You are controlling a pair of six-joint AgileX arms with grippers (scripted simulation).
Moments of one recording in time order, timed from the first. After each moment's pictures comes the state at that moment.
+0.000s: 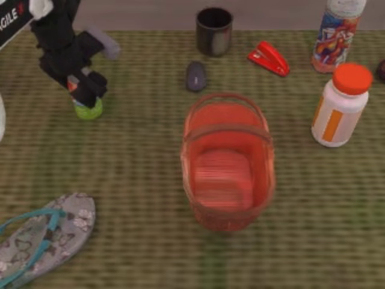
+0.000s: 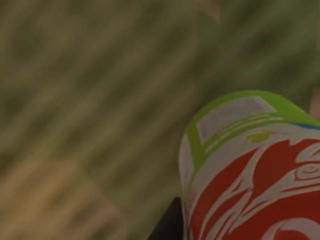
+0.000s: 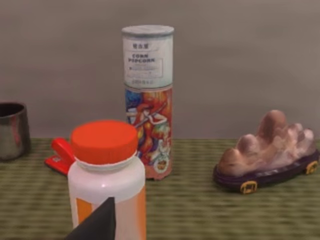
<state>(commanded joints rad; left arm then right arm) -0.14 2.59 2.30 -1.21 0.07 0.69 0.00 0.00 0.00 0.00 0.00 0.00</state>
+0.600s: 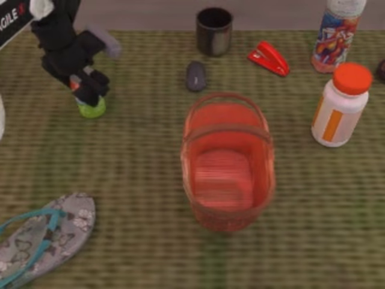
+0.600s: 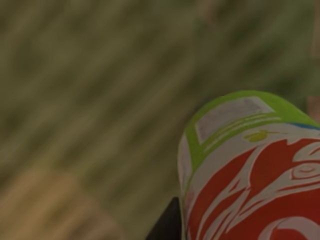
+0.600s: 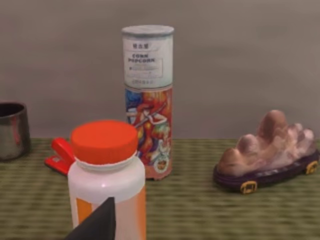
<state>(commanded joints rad) -0.14 2.58 2.29 -1.18 0.09 0.68 0.00 0.00 0.00 0.00 0.00 0.00</state>
